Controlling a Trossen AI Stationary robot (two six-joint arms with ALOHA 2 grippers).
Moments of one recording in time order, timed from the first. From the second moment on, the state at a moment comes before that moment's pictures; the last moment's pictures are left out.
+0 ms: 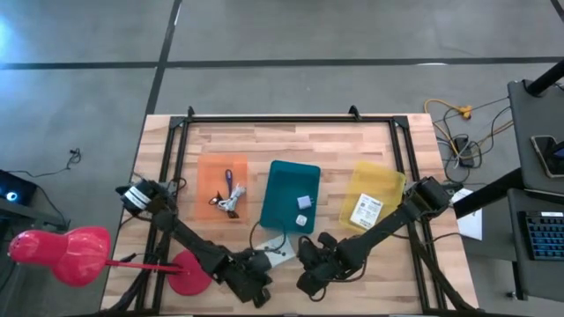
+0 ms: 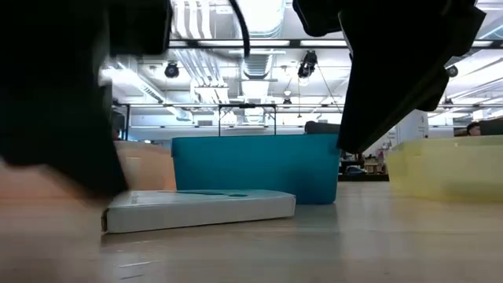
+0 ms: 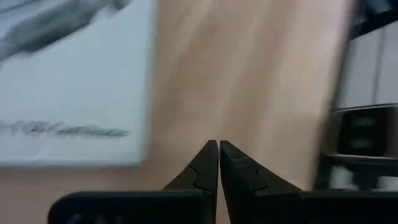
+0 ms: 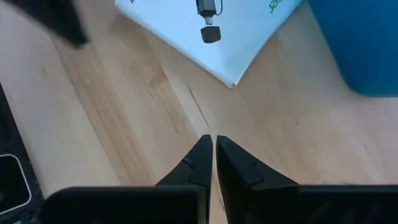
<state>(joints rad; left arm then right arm) -0.69 1.91 1.13 -0.07 -0.29 -1.19 0.58 2.01 1.43 -0.60 0.29 1.09</state>
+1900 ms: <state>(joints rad) -0.67 1.84 1.07 -0.27 -0.47 -1.12 0.60 2.02 1.41 -0.43 0.23 0.68</state>
